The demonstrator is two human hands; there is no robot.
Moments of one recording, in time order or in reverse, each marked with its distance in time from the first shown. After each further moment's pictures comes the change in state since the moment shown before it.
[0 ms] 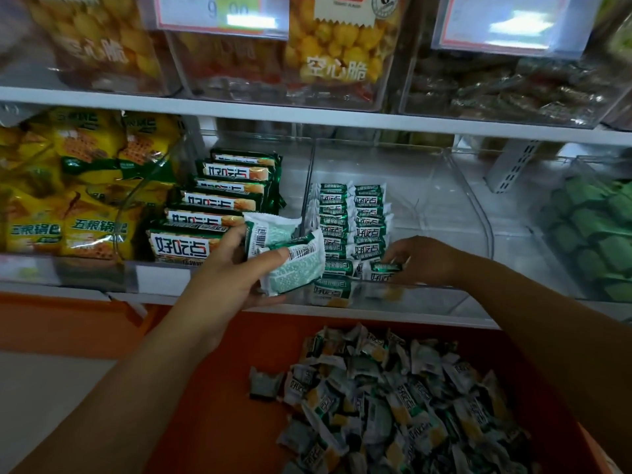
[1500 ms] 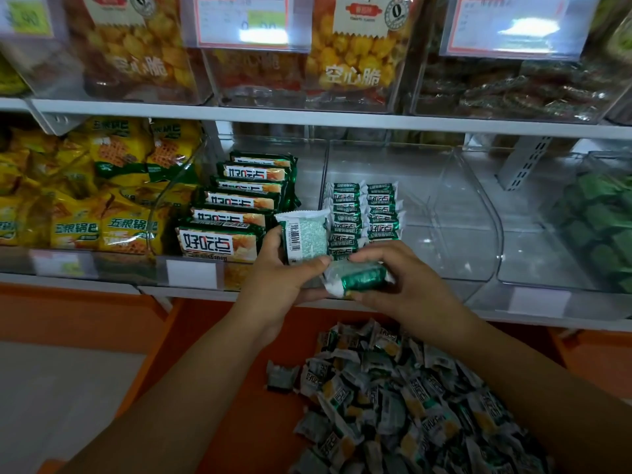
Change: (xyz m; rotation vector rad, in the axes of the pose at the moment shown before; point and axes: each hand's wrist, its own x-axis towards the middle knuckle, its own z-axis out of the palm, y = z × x) left_hand 0.006 -0.021 0.019 -0.064 -0.021 -0.038; right_hand -0.080 -0.079 0.051 0.658 0.320 -0.351
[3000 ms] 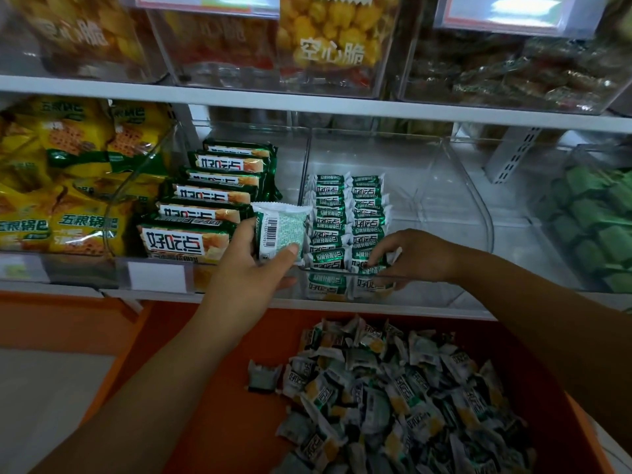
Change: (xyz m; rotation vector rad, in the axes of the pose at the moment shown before) left_hand -0.002 0.010 -0.001 0.323 0.080 0.158; right_hand 0.068 0.047 -0.062 -0.313 -0.292 0.432
